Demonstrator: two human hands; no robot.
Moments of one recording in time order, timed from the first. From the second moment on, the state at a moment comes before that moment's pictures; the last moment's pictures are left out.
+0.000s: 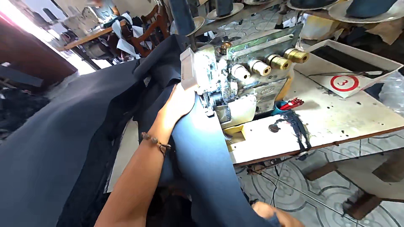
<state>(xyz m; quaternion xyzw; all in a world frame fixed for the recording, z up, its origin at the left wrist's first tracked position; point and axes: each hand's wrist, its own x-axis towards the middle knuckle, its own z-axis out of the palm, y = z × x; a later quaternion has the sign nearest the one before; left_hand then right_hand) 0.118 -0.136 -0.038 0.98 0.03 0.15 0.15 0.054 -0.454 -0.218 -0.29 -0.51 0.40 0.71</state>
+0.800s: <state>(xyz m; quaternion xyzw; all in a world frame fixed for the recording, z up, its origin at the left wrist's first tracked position) -0.147 -0.170 -0.187 0.91 0.25 0.30 0.11 0.072 -0.371 -0.161 -0.49 -0.21 0.28 0.80</state>
